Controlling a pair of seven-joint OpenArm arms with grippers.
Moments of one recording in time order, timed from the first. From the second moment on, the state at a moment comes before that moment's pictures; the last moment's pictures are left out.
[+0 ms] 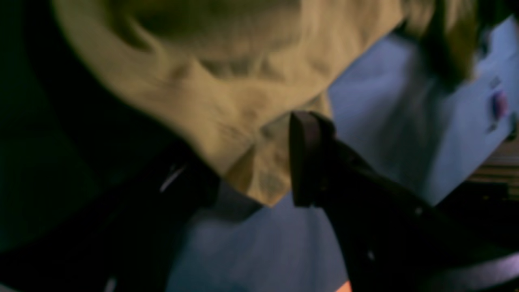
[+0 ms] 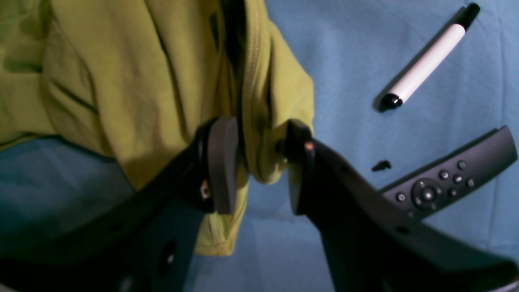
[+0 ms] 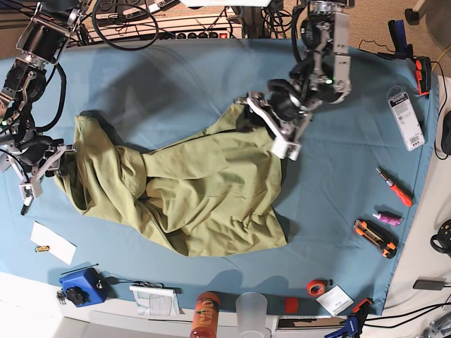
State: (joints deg) left arm 11.9 4.7 4.9 101.4 -26.1 -13.5 52.7; right arm 4.8 28.6 29.0 92.4 28.0 32.5 -66.0
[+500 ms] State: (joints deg) left arm 4.0 4.5 4.1 102.8 -18.1 -9.6 53.9; right arm 4.9 28.6 29.0 92.4 22.0 32.5 -54.1
